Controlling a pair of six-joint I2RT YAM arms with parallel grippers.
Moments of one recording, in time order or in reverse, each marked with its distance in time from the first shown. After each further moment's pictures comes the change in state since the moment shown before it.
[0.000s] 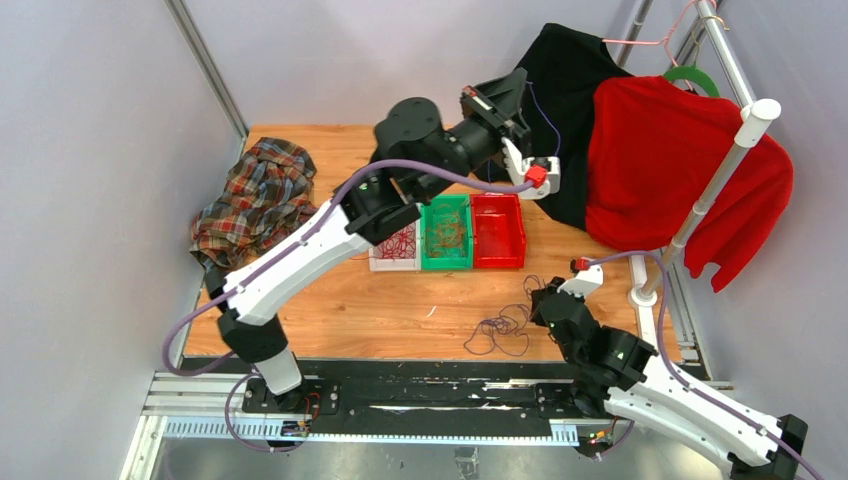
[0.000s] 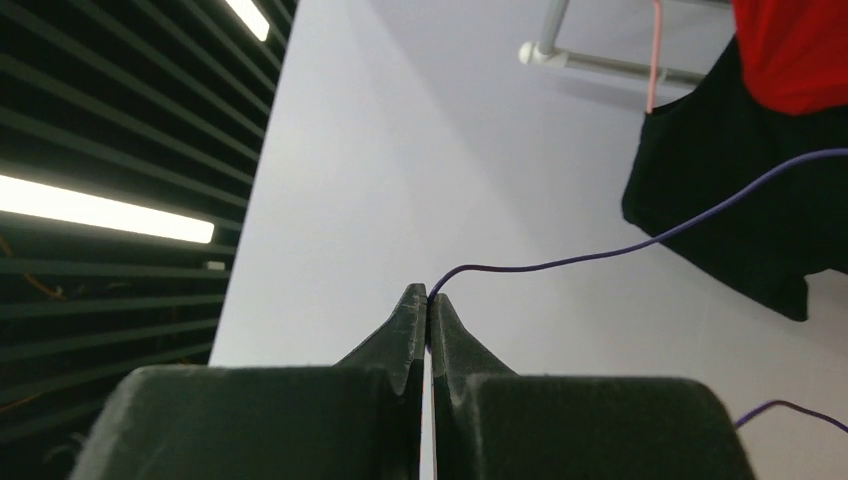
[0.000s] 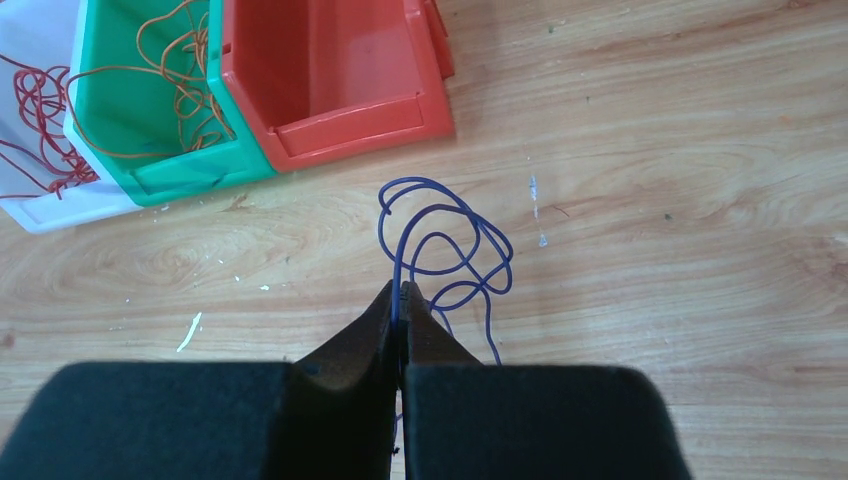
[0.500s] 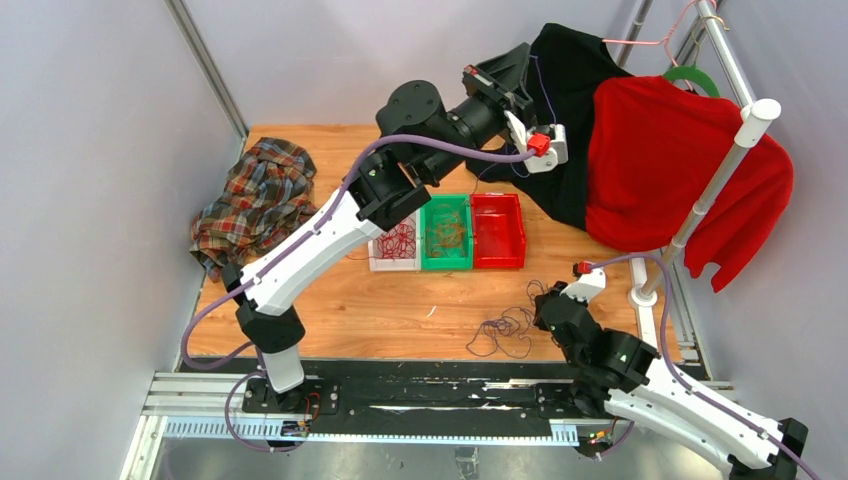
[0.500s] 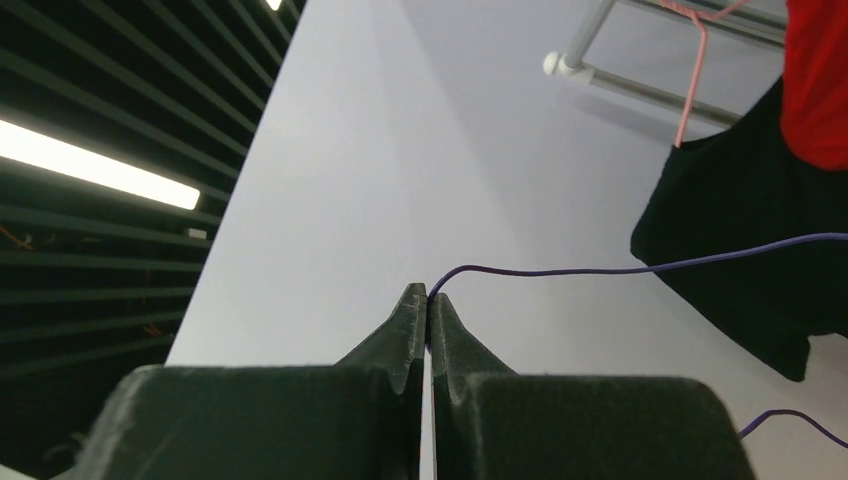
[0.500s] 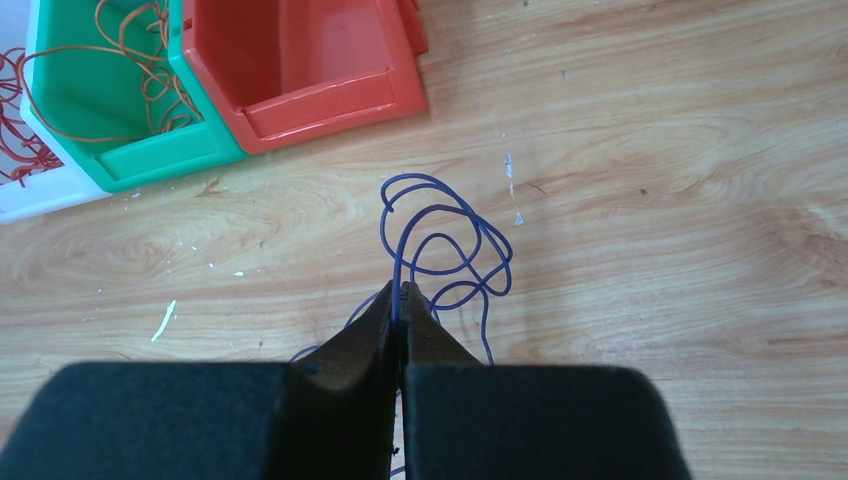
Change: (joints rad) left arm 0.043 0.134 0.126 0.068 0.026 -0.111; right arm 0.000 -0.045 -0.010 -0.087 0.001 0.036
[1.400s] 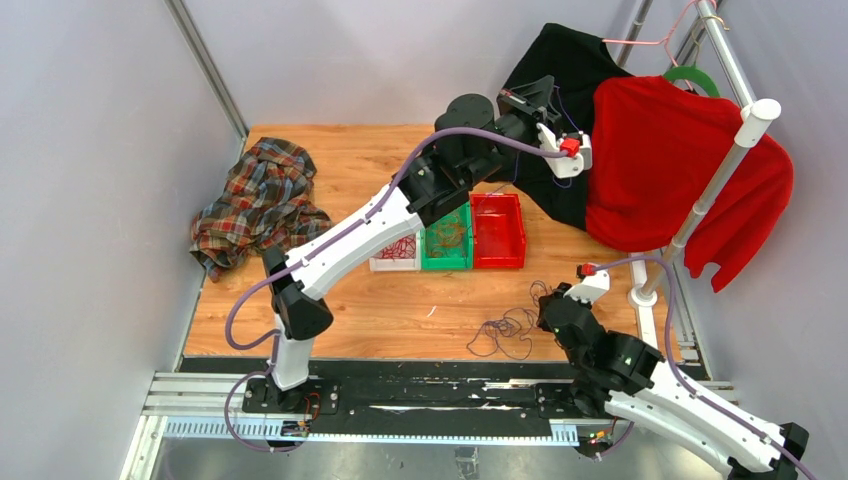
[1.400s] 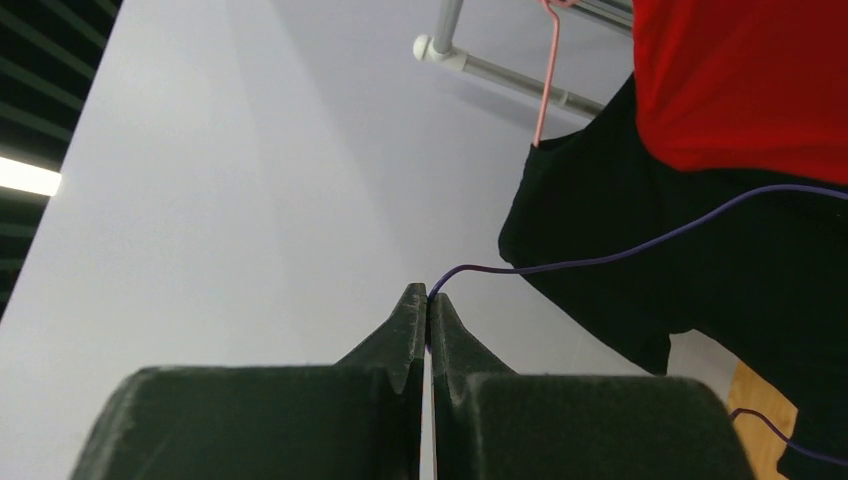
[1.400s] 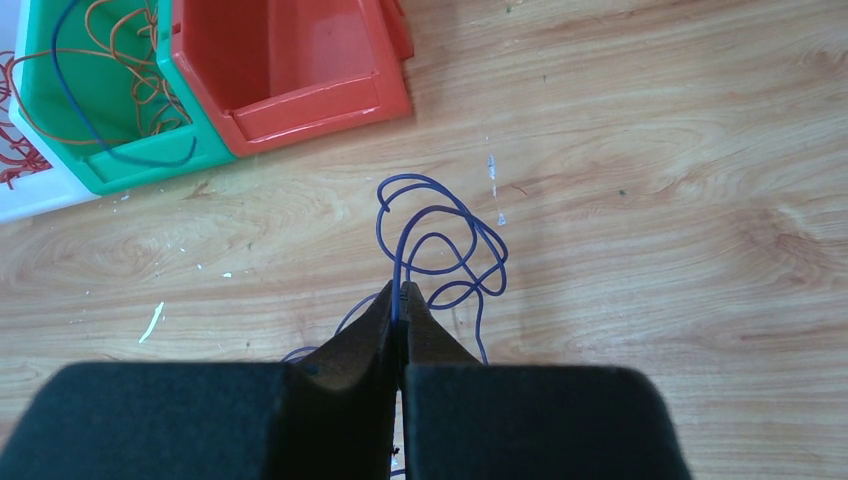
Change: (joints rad) left arm 0.014 0.153 0.007 0.051 0.006 -0.110; right arm 0.000 -0.042 0.000 -0.043 0.015 -0.010
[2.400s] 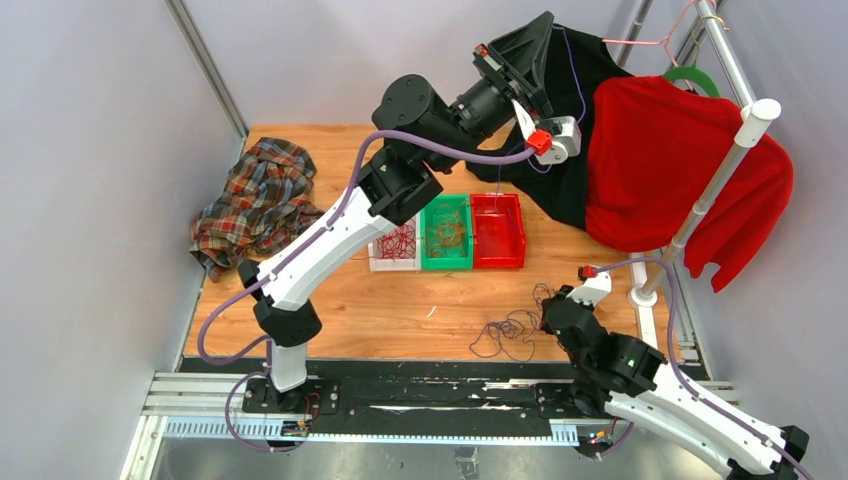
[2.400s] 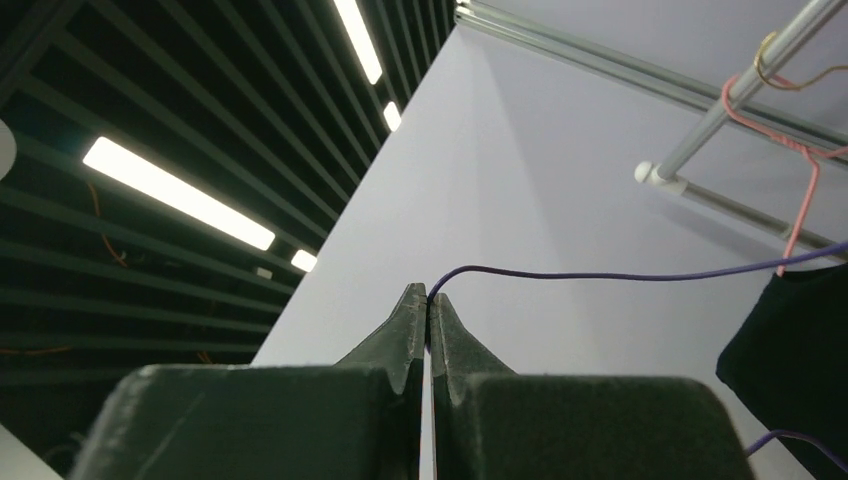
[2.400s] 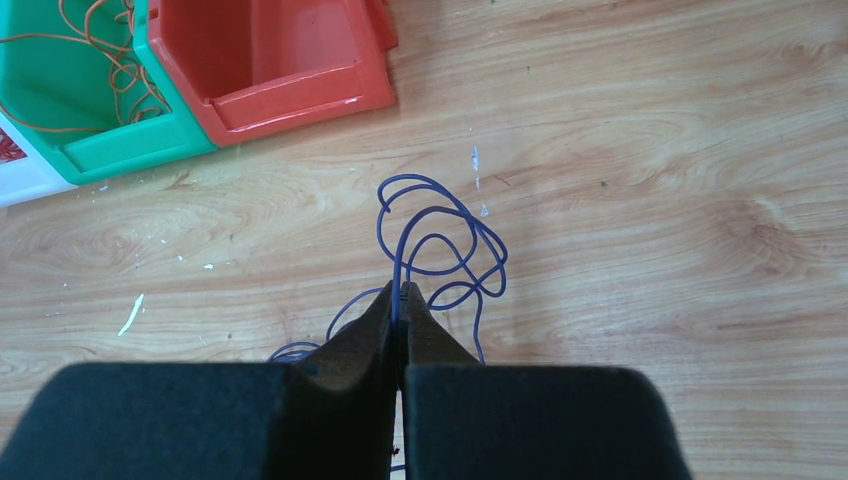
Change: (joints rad) left arm -0.021 -0.058 0.178 0.095 0.113 0.114; right arm 0.000 -0.027 0.000 -0.051 0.001 -0.005
